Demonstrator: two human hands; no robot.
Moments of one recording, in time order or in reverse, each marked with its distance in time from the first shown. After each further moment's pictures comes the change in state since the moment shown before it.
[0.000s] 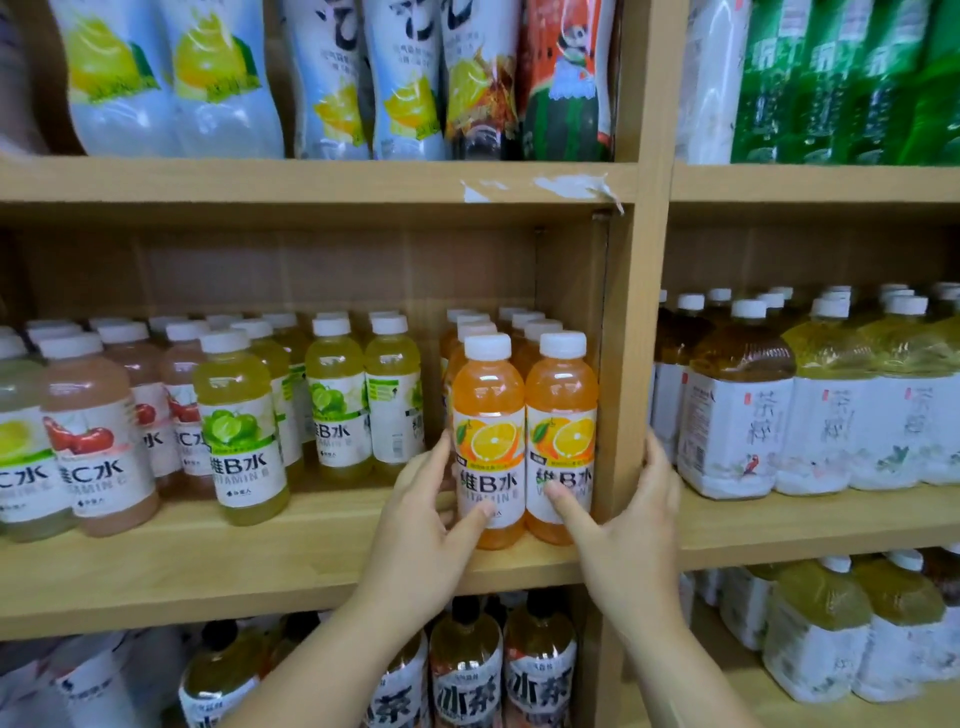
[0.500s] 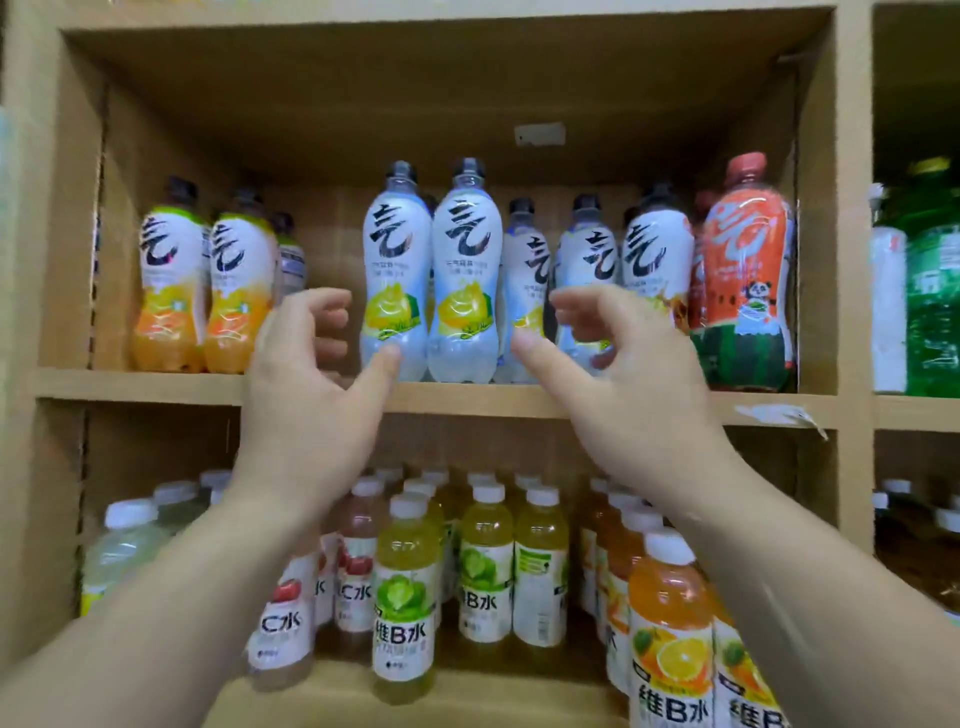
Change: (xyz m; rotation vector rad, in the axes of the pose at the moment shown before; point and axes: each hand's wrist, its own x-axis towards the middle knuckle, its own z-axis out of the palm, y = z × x) left_hand 0.095 0.131 -0.265 0.191 0.715 0.399; right_hand 0.067 -0.304 0.031 0.167 -0.156 -0.717
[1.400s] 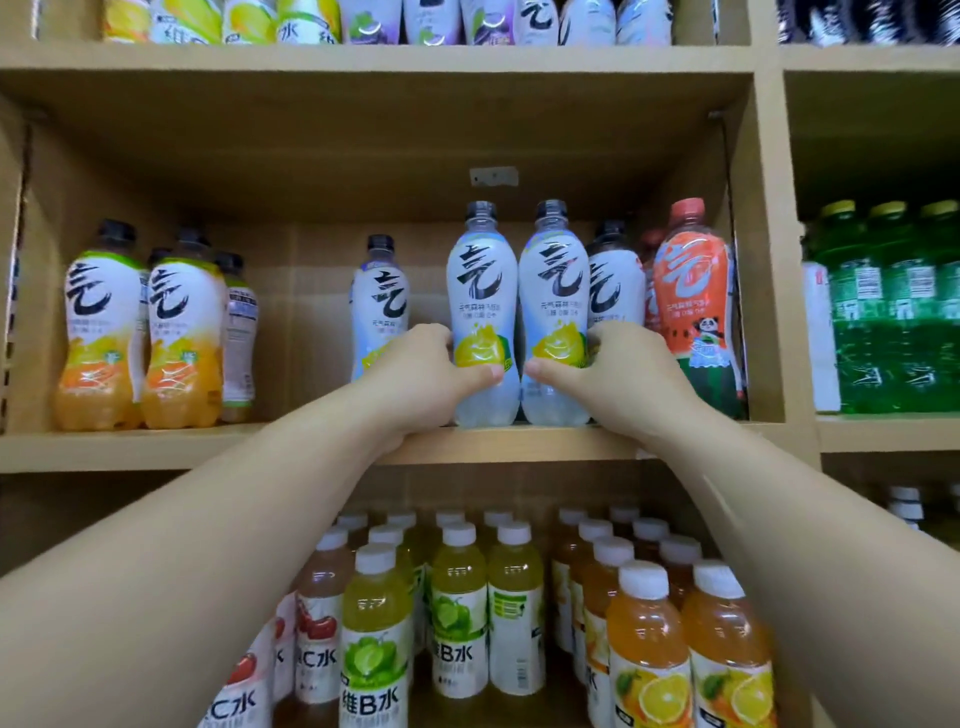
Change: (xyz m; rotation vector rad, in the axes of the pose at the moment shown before) left_hand 0.069 0.028 0.089 0.033 -0.699 -0.212; right_hand 0.071 0.066 -0.006 -0.395 -0.093 0.265
